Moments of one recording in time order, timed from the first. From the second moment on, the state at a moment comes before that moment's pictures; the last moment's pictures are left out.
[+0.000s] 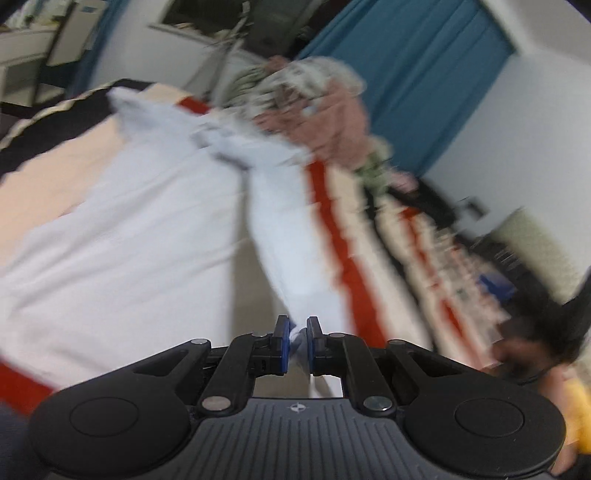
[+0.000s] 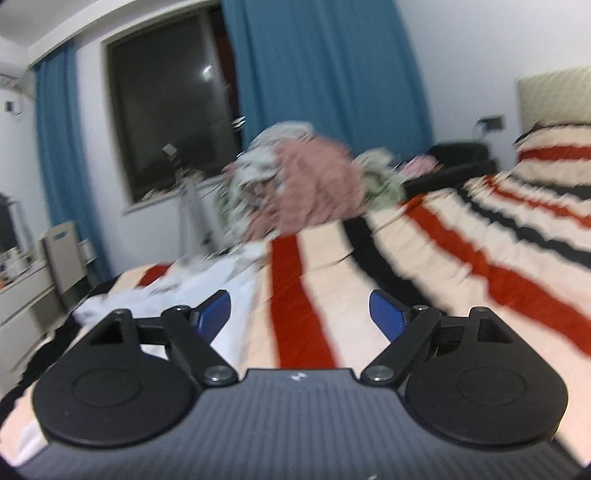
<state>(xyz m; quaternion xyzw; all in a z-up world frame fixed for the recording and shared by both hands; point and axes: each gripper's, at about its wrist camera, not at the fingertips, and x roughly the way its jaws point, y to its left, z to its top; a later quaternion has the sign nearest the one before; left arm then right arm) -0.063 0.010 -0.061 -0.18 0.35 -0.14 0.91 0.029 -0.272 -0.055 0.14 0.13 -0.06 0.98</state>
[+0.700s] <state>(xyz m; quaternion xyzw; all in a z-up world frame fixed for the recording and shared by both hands) -0.010 0.014 0.008 -0.02 0.25 -0.08 0.96 0.030 -0.221 -0.067 0.12 0.14 0.01 0.98</state>
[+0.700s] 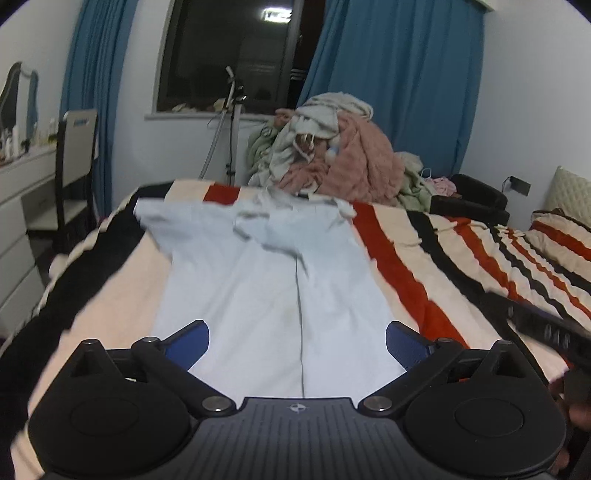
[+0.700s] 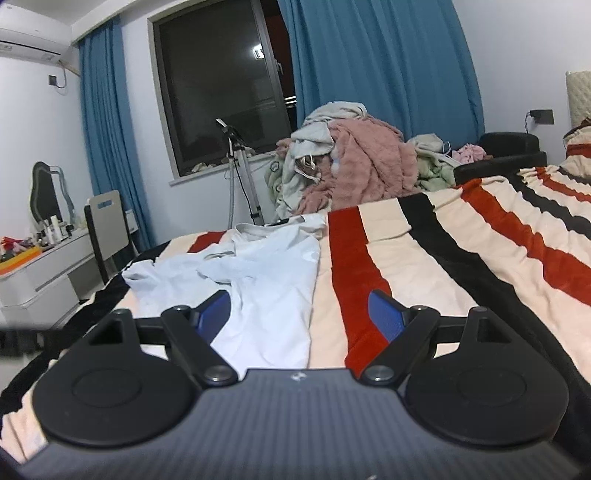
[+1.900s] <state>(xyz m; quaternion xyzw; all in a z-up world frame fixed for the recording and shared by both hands) -0.009 0.010 -0.046 0.03 0.21 -0.04 0.98 0.037 -0.203 -0.075 0.07 0.14 -0.01 0.99</state>
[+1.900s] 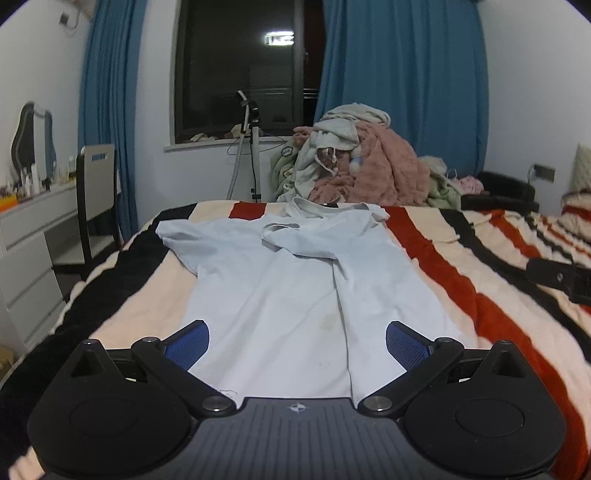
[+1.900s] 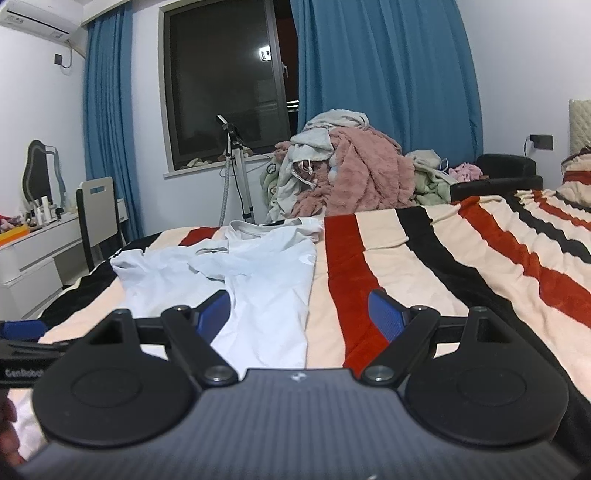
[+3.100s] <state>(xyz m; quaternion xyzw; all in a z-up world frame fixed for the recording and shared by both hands) 0.055 0.217 -0.044 -0.22 0.19 0.14 0.95 0.397 0.149 -0.129 -0.12 0.27 0.22 0.93</state>
